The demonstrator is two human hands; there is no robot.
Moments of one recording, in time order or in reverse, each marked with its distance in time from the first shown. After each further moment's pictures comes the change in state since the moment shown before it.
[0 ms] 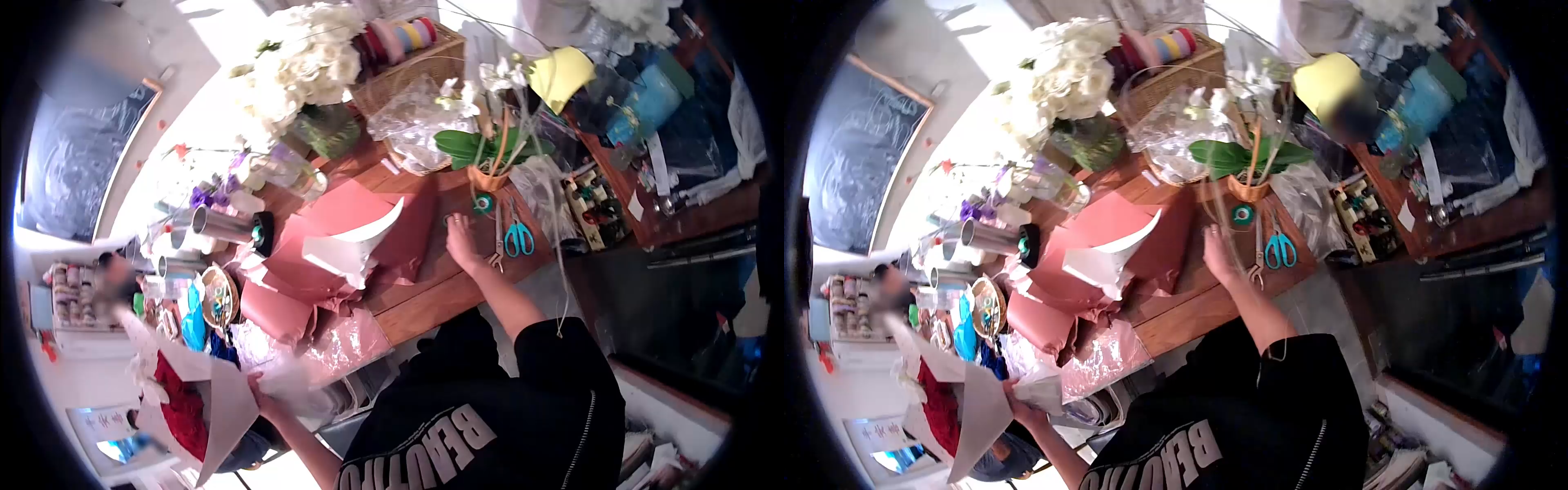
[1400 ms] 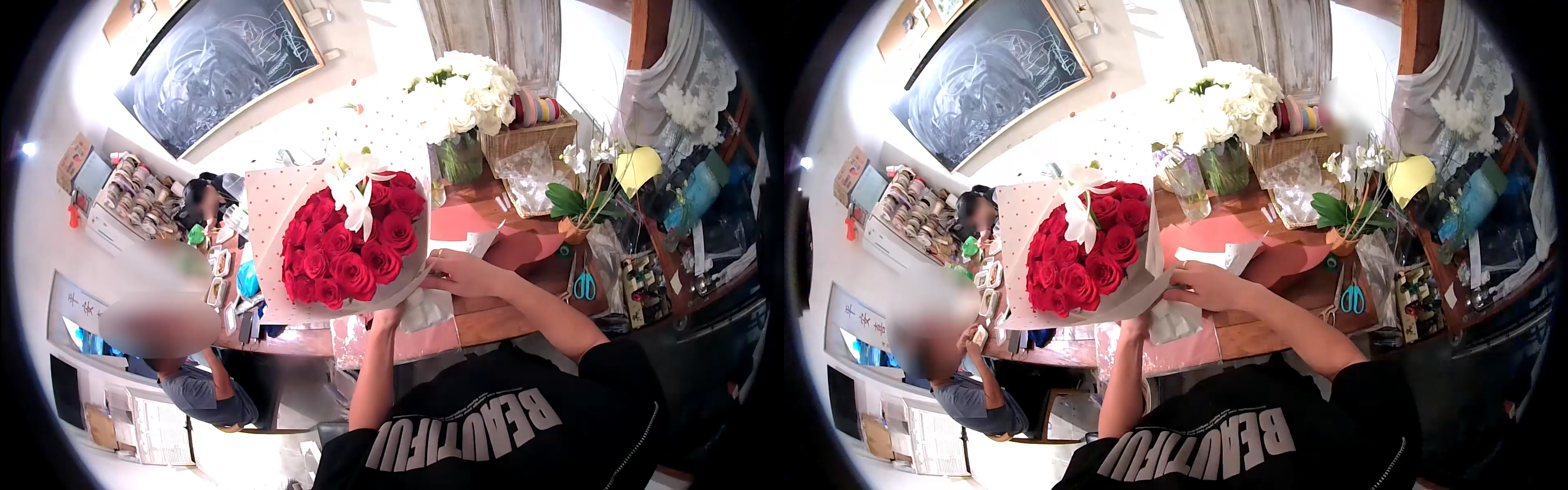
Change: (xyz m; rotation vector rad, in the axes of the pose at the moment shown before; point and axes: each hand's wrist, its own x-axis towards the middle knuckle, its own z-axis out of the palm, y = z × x) left_hand 0.006 0.019 0.089 -0.456 -0.673 -0.236; right_hand -0.062 -0.357 -0.198 0.458 -0.601 -0.913
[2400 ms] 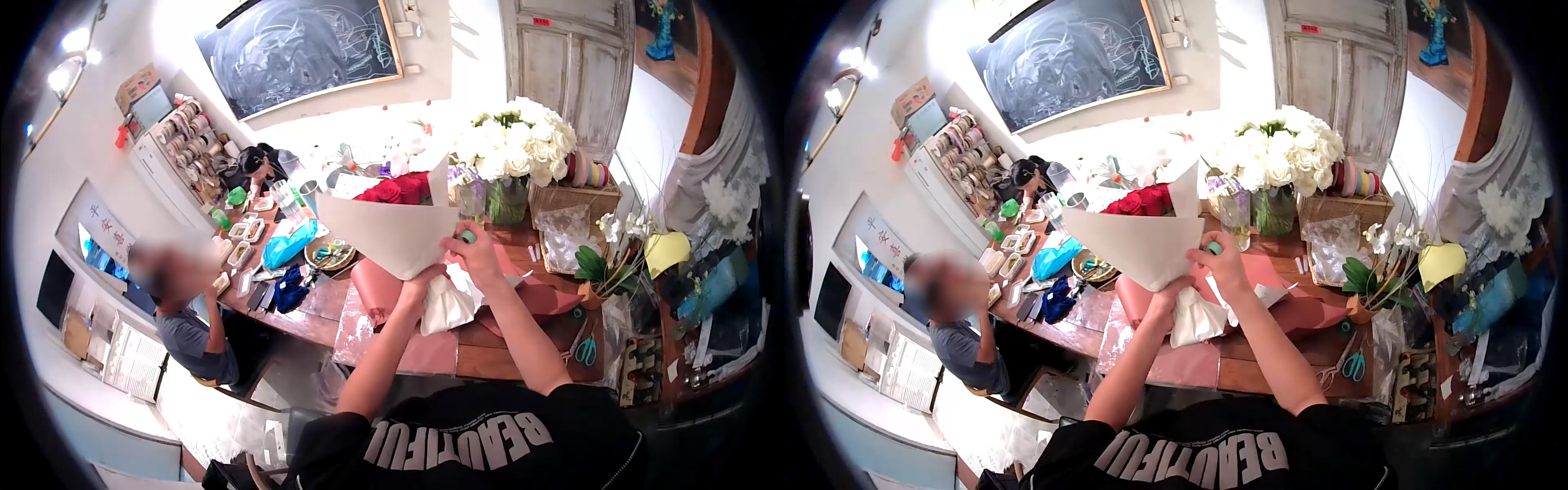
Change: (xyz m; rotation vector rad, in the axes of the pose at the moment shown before) left_hand 0.028 0.057 0.052 -0.207 0.159 -0.132; right_hand 0.069 0.008 -0.011 0.934 0.576 0.140
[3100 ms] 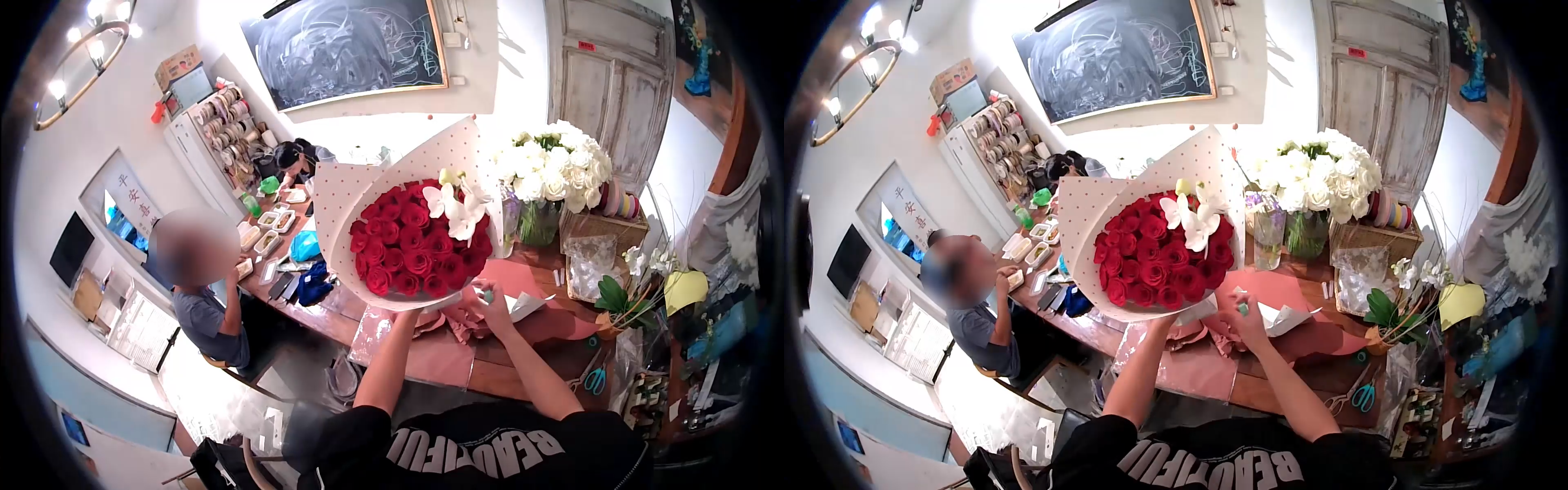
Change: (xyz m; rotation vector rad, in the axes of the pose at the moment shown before) left_hand 0.033 -0.003 -0.095 0.916 0.316 0.686; right_hand -0.049 0.113 -0.035 -0.069 -0.058 0.076
